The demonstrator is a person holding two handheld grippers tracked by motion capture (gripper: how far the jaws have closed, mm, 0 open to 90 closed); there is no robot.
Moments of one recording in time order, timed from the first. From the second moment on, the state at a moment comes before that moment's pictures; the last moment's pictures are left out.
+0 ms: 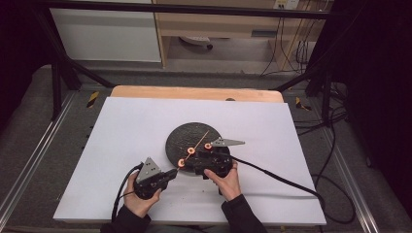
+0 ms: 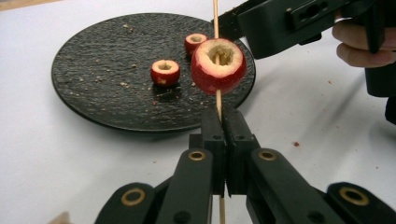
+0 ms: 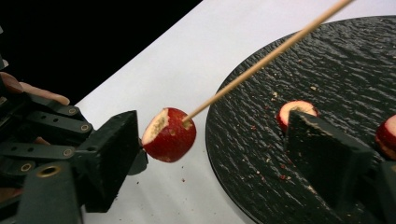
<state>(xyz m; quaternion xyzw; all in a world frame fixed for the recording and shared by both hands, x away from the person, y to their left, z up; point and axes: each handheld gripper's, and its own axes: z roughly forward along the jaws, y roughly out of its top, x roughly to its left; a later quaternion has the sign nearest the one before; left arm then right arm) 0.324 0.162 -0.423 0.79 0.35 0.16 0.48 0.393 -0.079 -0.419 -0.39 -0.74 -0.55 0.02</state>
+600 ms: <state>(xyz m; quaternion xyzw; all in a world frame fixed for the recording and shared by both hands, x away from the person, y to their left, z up) 0.322 0.150 -0.424 0.80 0.34 0.16 0.48 0.390 -0.075 -0.425 -0.37 -0.74 -0.55 0.08</state>
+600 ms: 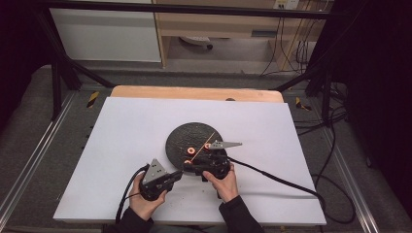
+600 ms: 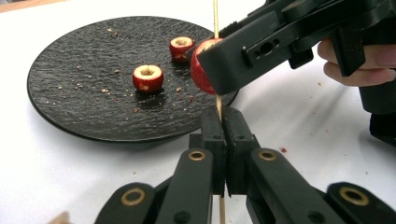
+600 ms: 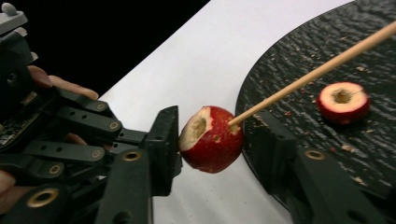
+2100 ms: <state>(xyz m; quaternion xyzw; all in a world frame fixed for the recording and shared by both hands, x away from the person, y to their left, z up) 0.317 0.160 -0.417 0.79 0.33 0.16 0.50 0.424 -0.112 -0.376 -0.39 -0.73 -0.56 0.01</state>
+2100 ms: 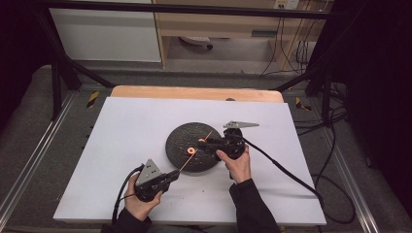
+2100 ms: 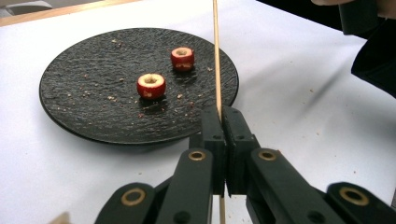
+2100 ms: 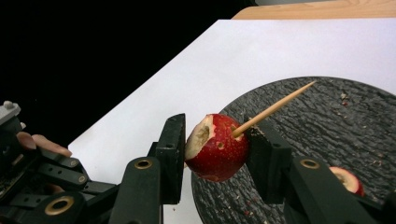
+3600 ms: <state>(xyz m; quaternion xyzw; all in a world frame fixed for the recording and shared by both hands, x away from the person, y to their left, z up) 0.316 0.184 -0.418 0.78 0.34 0.17 0.49 0.451 -0.146 -0.355 -0.43 -0.71 -0.56 -0.05</state>
